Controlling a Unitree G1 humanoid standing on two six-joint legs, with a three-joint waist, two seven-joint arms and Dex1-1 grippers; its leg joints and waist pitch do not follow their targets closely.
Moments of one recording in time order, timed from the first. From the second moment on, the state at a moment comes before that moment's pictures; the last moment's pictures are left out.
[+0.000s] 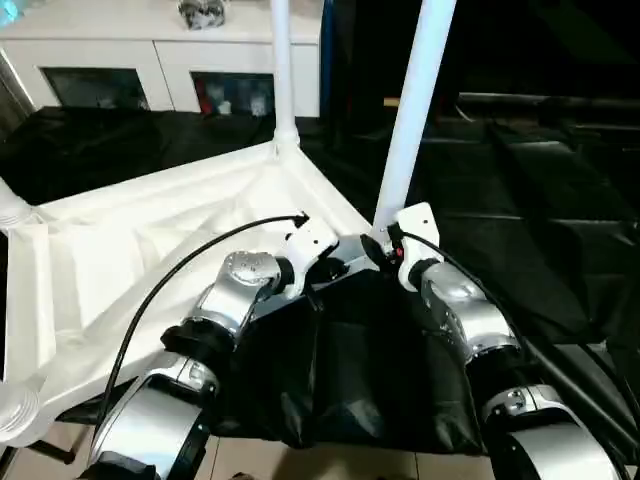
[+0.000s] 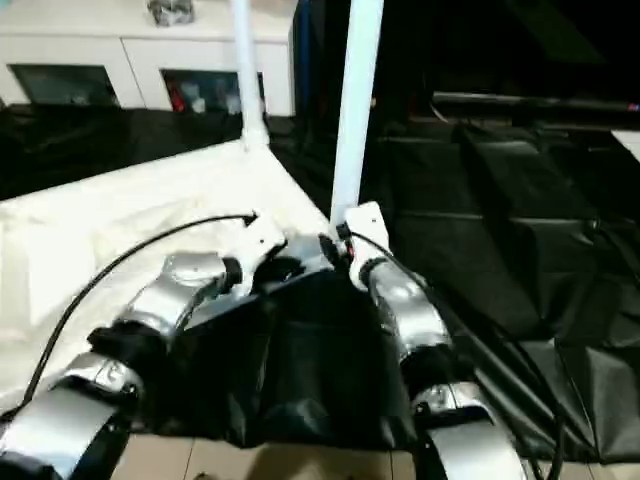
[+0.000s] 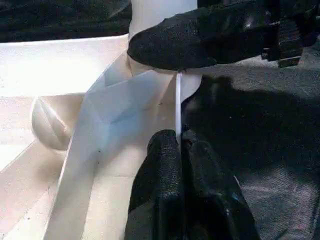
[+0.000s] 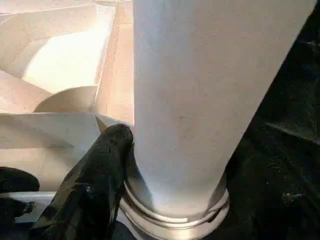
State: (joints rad) left arm -0.72 0.12 -0.21 0.81 0.10 0.10 -0.77; right arm -0.60 -0.09 0.05 0.73 0.01 0.08 0.30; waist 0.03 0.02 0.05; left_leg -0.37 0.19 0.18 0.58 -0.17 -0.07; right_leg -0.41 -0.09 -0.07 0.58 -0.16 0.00
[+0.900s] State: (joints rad) left arm -0.62 0.33 -0.26 0.68 0.00 0.02 -1.28; right arm -0.42 -0.38 0.18 0.46 0.13 0.04 1.07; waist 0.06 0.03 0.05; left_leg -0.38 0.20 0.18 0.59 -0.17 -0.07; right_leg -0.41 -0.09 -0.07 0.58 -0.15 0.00
